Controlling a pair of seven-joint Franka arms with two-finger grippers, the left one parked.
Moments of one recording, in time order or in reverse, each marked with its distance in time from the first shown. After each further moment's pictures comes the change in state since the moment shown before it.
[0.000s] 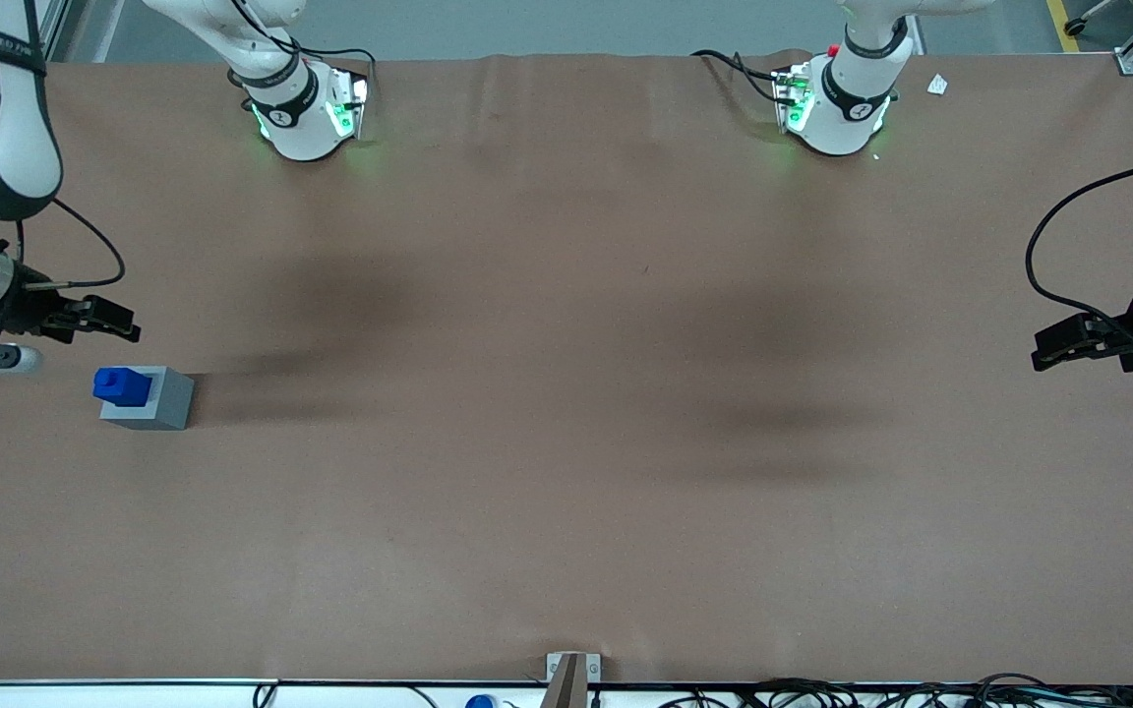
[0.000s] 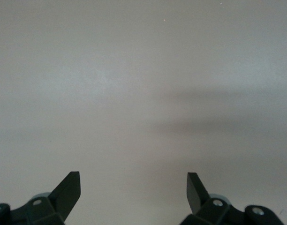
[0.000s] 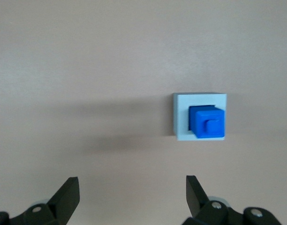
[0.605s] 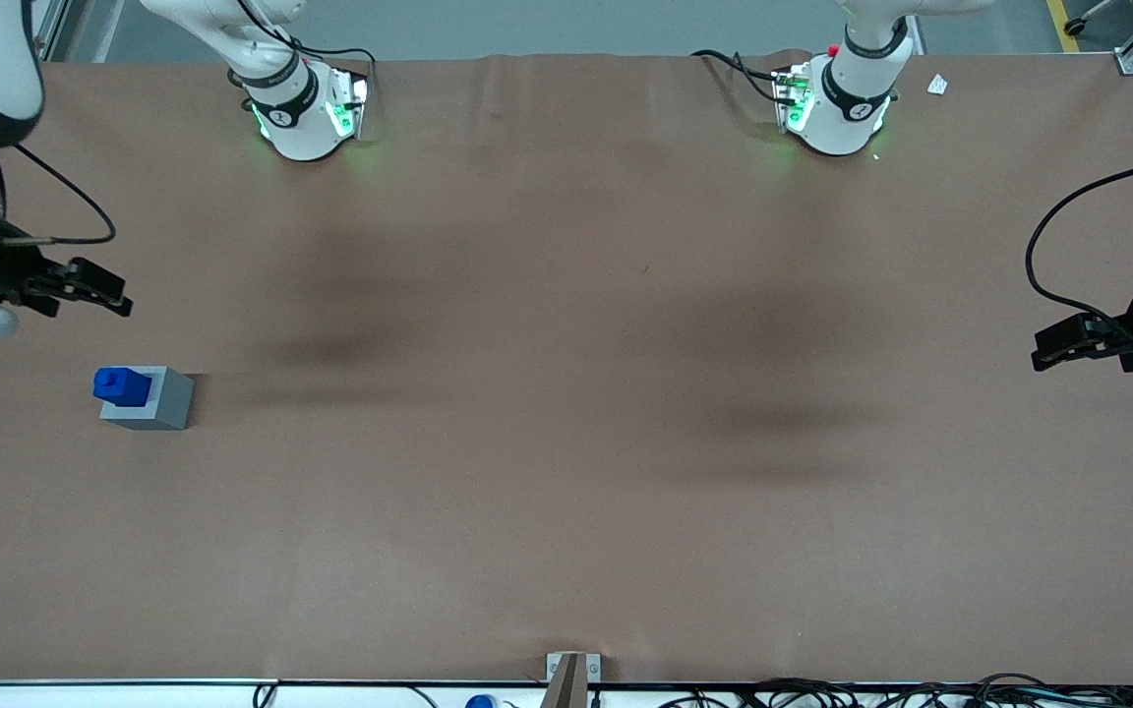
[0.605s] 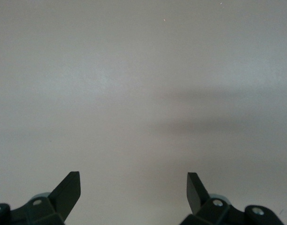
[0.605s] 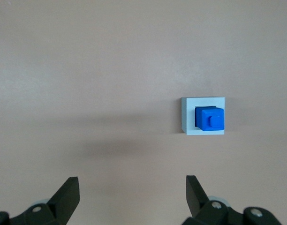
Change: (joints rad) arm 0.042 -0.079 0.000 0.132 0.000 -0.151 0.044
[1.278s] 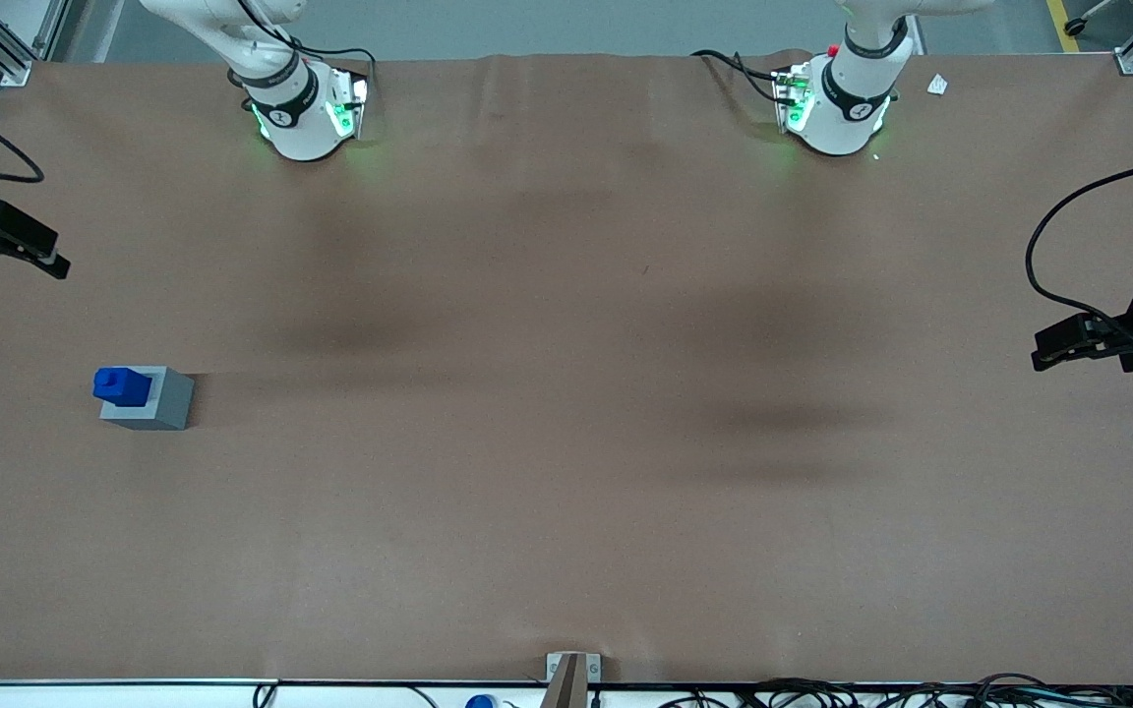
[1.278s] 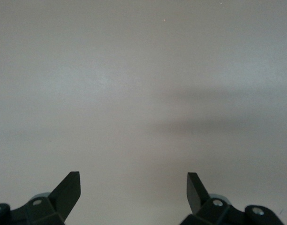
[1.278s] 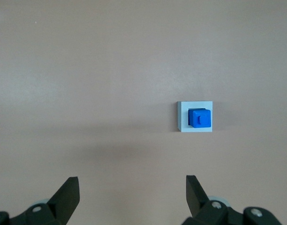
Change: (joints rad) arm 0.004 -0.005 0.000 0.203 0.000 -0.186 0.006
